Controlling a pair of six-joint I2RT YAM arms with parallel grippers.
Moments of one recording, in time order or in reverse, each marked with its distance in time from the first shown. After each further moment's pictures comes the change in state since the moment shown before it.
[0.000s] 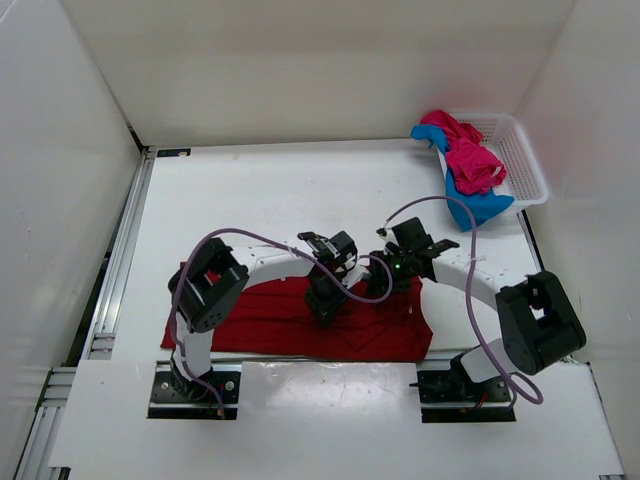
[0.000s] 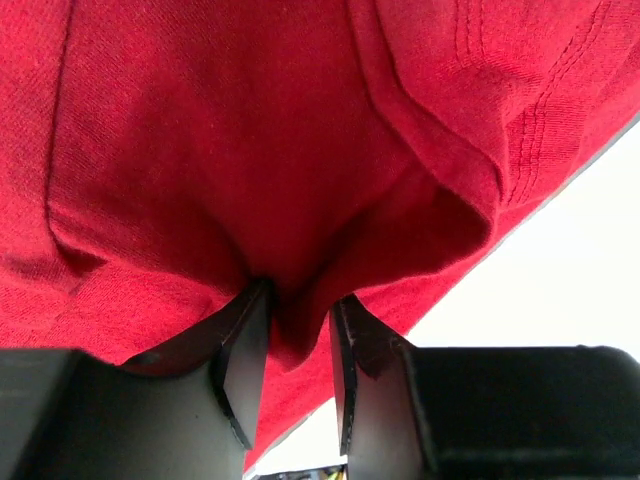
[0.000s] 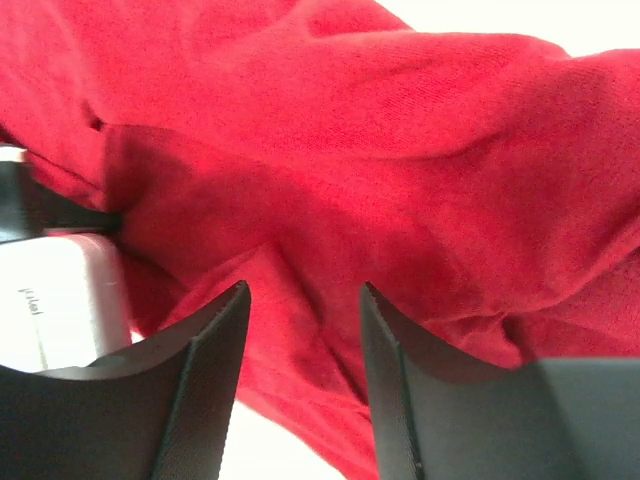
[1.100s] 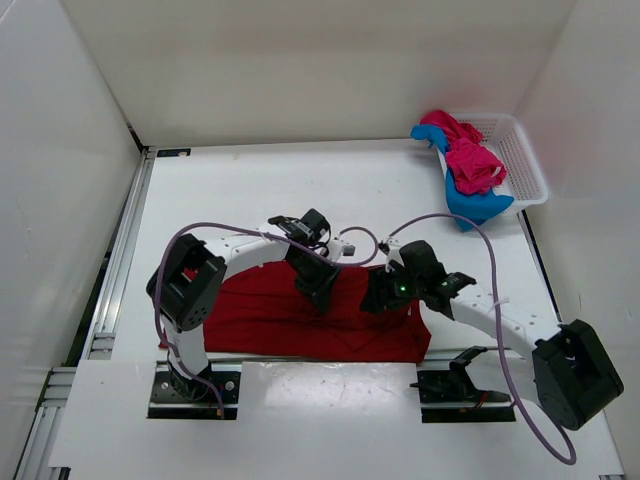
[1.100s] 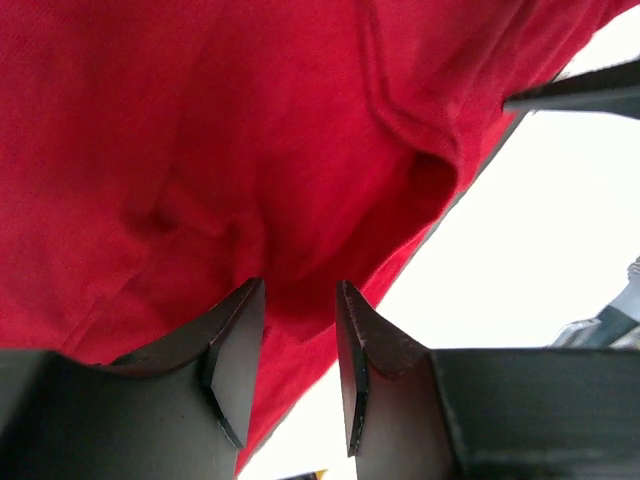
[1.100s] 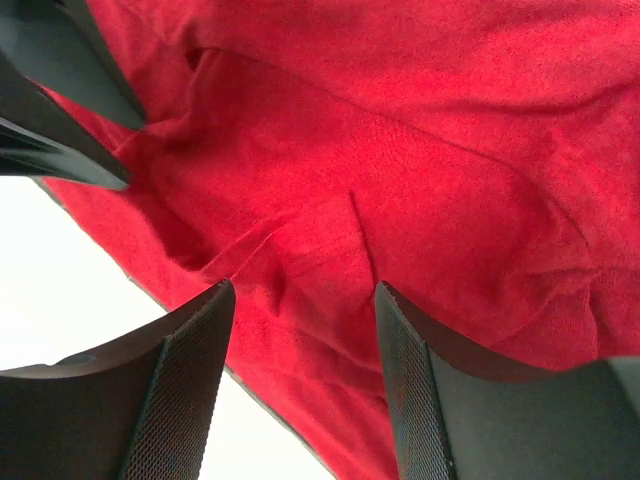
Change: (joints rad) left arm 0.178 -0.087 -0.056 0.058 0.238 0.003; right arm 0.097 -0.306 -0.247 0.191 -0.008 0.023
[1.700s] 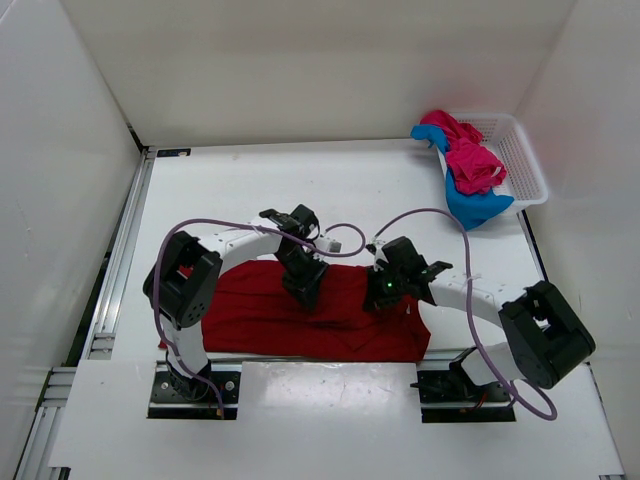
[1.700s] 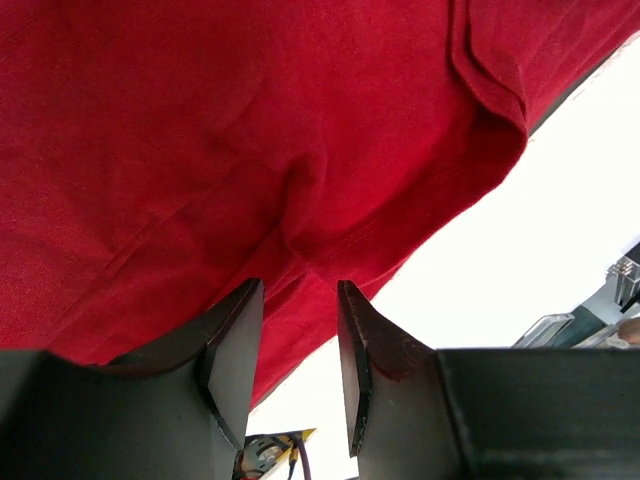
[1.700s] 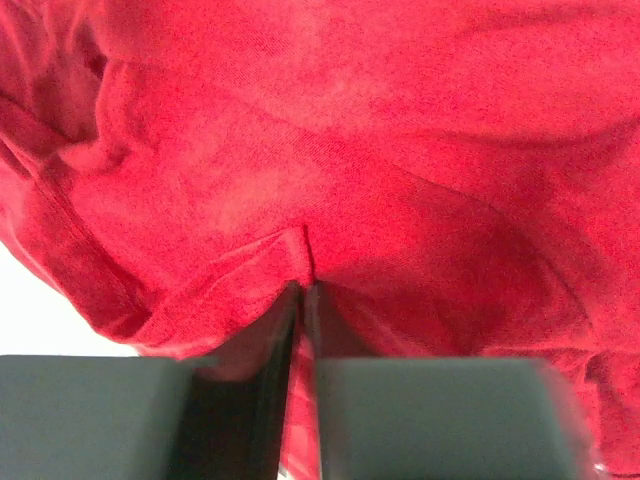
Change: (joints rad) left arm 0.074 0.000 0.012 -0.126 -0.034 0.000; right arm 0.041 0.243 0.083 0.019 0.060 -0.003
